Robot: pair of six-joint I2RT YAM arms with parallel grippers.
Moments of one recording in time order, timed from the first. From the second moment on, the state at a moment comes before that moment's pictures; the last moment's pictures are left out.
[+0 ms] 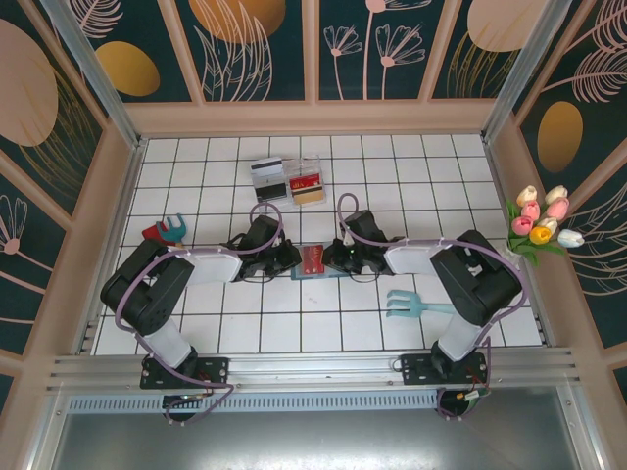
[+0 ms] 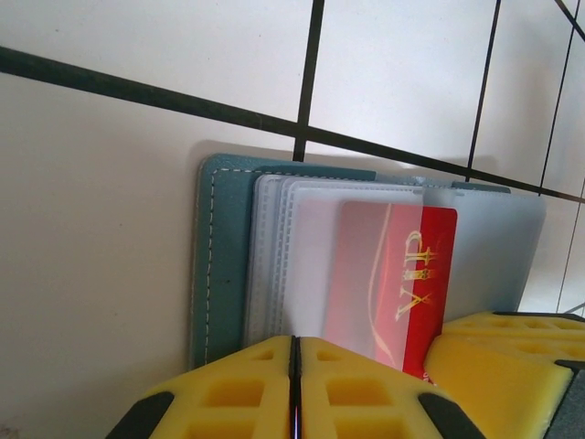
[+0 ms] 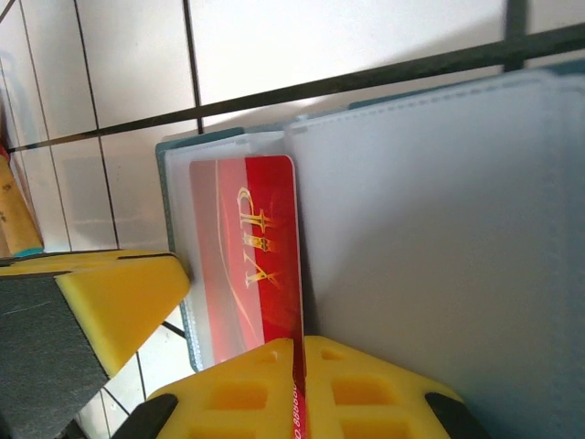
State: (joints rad) left arm -0.62 1.68 0.71 0.11 0.28 -1.00; right arm 0.65 1.69 0.74 0.07 -0.40 0.89
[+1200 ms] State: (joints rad) left arm -0.62 1.79 0.68 0.37 0.50 -1.12; right arm 0.59 1.58 0.62 0.19 -0.48 0.89
